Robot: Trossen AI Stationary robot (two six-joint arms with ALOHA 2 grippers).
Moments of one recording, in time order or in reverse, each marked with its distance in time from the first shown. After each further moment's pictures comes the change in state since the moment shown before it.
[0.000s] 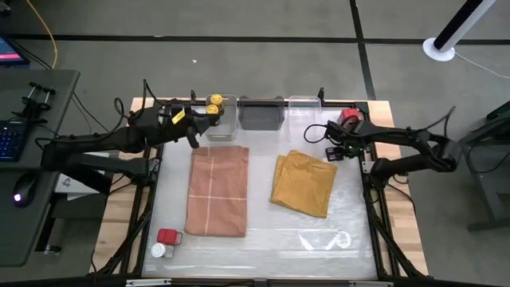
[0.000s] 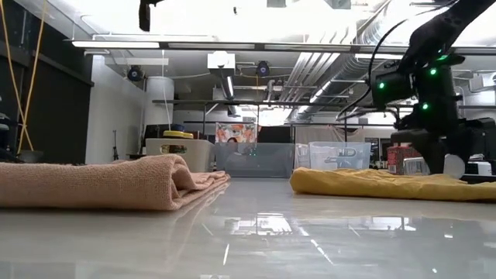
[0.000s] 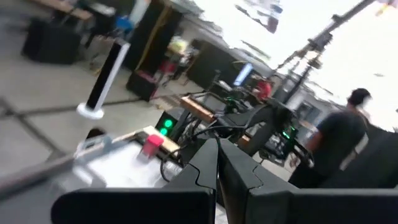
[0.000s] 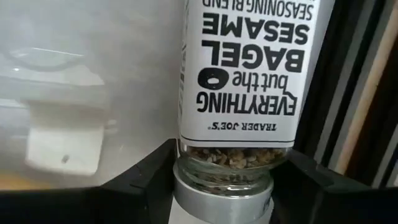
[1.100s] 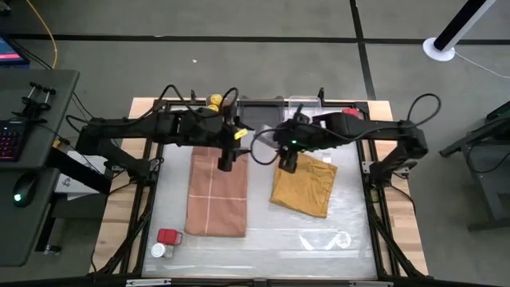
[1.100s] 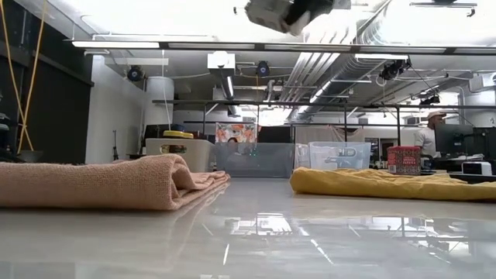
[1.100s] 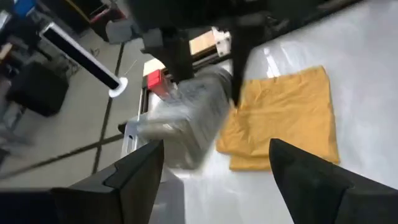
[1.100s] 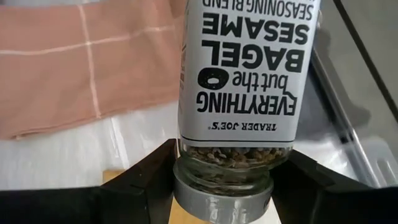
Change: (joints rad) left arm -0.181 0.587 0.794 -0.830 -0.051 0.904; right arm 0.629 0.414 1.199 -0.144 0.113 -0.606
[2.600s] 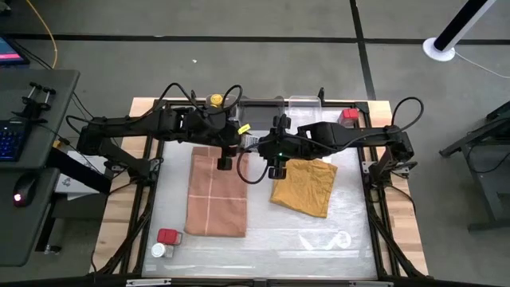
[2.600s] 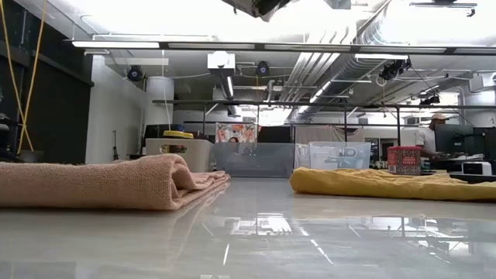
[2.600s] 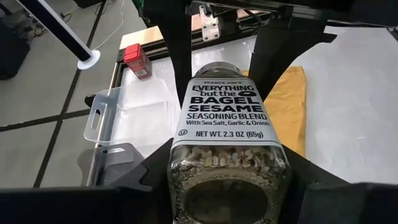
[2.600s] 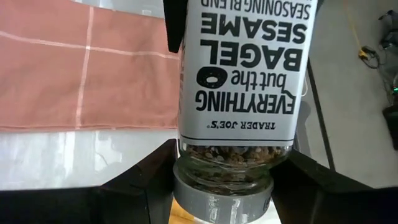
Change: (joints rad) left arm 0.048 0.008 -0.016 -0.055 0.096 -0.140; right arm 0.081 0.137 0.158 0.048 0.133 -0.254
